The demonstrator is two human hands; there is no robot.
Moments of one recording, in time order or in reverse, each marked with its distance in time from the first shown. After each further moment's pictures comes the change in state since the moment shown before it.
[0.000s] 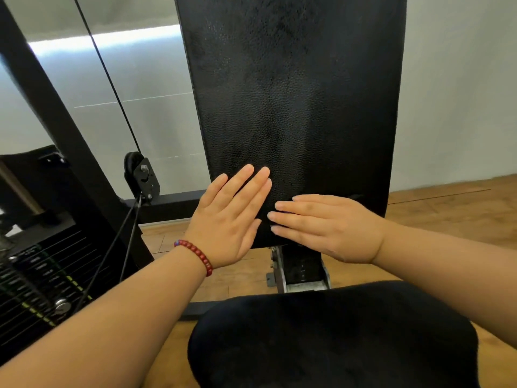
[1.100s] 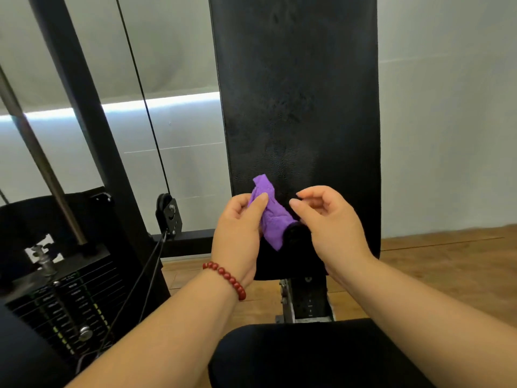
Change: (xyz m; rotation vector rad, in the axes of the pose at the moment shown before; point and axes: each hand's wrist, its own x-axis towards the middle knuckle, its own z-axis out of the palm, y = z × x) left_hand 0.071 0.021 -0.098 -1.765 0.333 -1.339; right_hand 0.079 -0.024 -0.089 1.154 0.695 1.385
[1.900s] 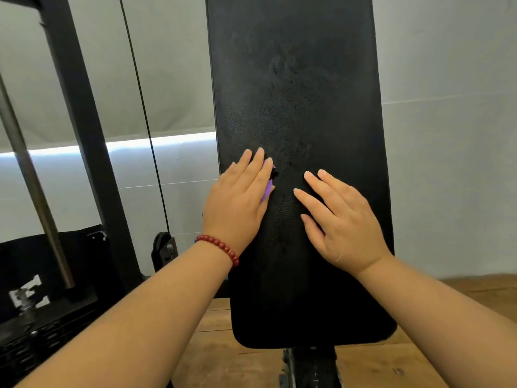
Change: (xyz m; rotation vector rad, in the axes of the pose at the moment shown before) left_hand 0.122 0.039 0.013 1.479 0.044 1.412; right_hand 0.118 0.027 -0.029 -1.024 0.110 -1.087
